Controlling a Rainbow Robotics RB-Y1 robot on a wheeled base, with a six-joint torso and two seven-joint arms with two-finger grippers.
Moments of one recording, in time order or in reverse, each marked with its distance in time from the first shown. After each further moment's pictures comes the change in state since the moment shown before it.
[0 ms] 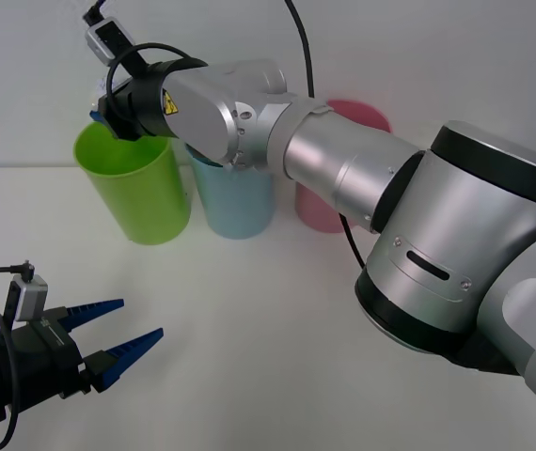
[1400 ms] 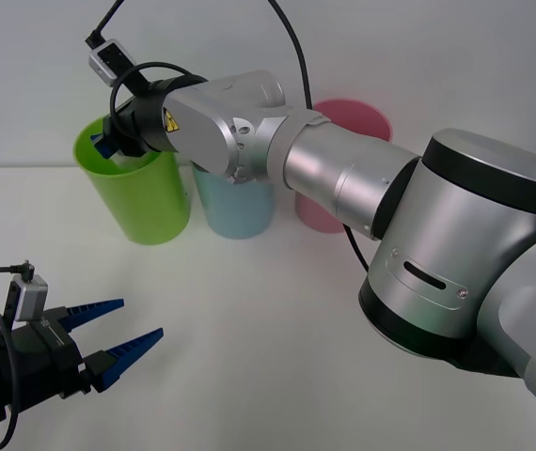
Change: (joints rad) right arm 0.012 0.000 0.074 0.000 -0.040 0.002 0.007; left arm 0.000 0.000 0.000 0.000 0.000 0.000 0.000
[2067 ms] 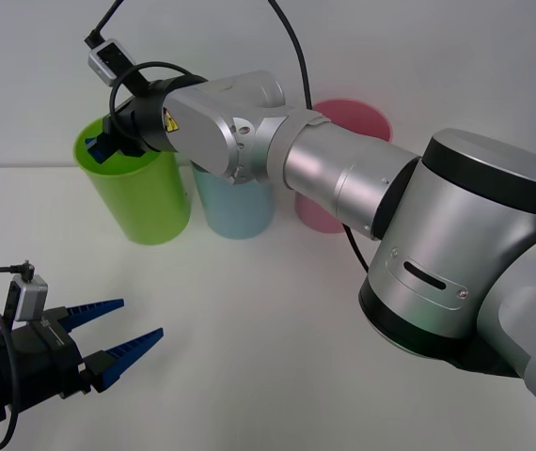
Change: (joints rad) right arm 0.000 0.000 0.000 -0.001 -0.006 0.006 0.008; left arm 0.000 0.000 0.000 0.000 0.000 0.000 0.000
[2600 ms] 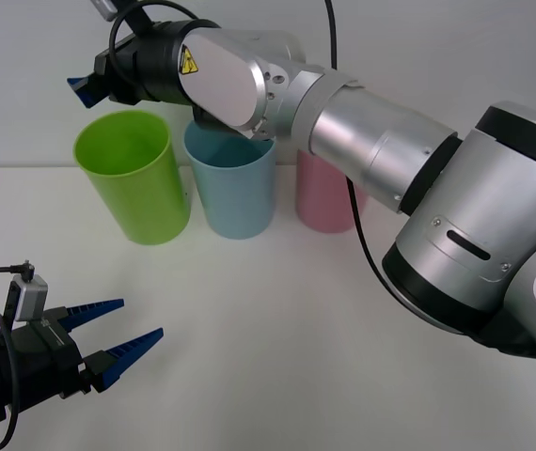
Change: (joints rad) right arm 0.003 -0.104 -0.151 -0.150 -0.041 0.011 0.095; left arm 0.000 0.000 0.000 0.000 0.000 0.000 0.000
